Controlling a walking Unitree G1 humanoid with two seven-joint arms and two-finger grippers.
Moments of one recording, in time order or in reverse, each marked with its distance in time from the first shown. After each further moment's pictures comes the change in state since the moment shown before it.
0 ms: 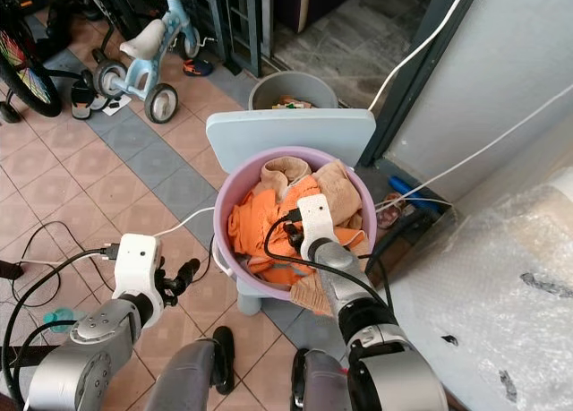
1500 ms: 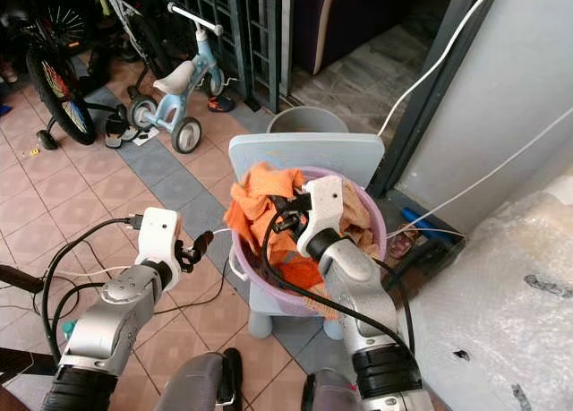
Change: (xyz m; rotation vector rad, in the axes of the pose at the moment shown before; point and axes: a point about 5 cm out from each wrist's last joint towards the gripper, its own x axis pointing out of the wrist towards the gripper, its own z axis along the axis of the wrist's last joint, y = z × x) left arm 0.046 -0.003 0.022 0.072 -0.111 -0.033; right arm -0.070 0.020 0.047 0.083 -0.412 0.349
